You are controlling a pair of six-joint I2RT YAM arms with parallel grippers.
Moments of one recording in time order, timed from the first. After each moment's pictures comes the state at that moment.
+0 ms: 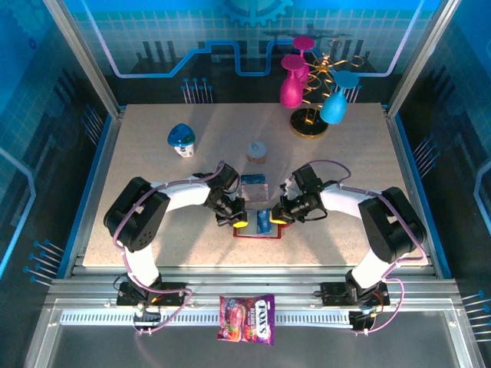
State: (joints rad) left arm -0.56 1.81 1.01 -0.52 0.57 -0.82; right arm 0.44 1.64 0.80 -0.36 -0.68 0.58
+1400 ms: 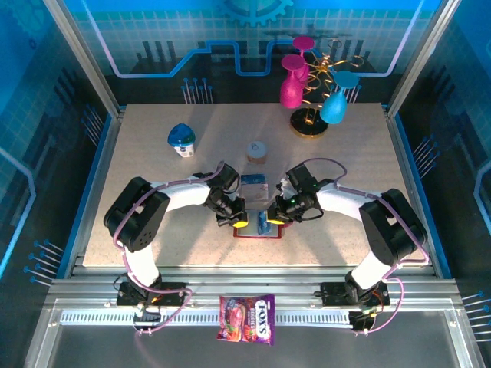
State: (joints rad) left arm -0.56 1.81 1.01 -0.51 0.58 -0.82; right arm 0.50 1.63 0.84 -0.41 -0.63 0.64
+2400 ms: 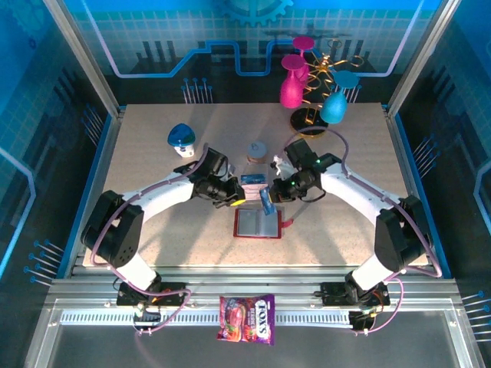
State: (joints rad) left arm -0.47 1.62 1.01 -0.42 0.52 -0.85; right arm 0.51 1.58 1.20 -0.81 -0.44 0.21
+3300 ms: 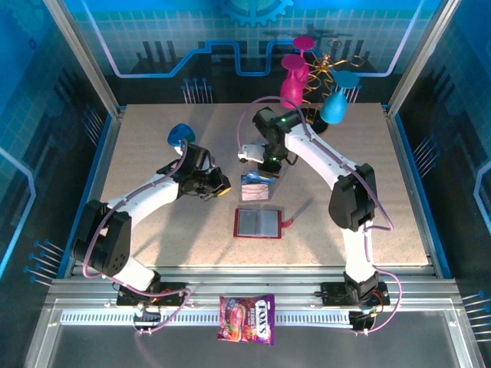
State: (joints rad) left arm -0.35 1.53 0.95 -0.36 0.44 -0.92; right arm 0.56 2.08 1.99 -1.31 -0.18 -0.81
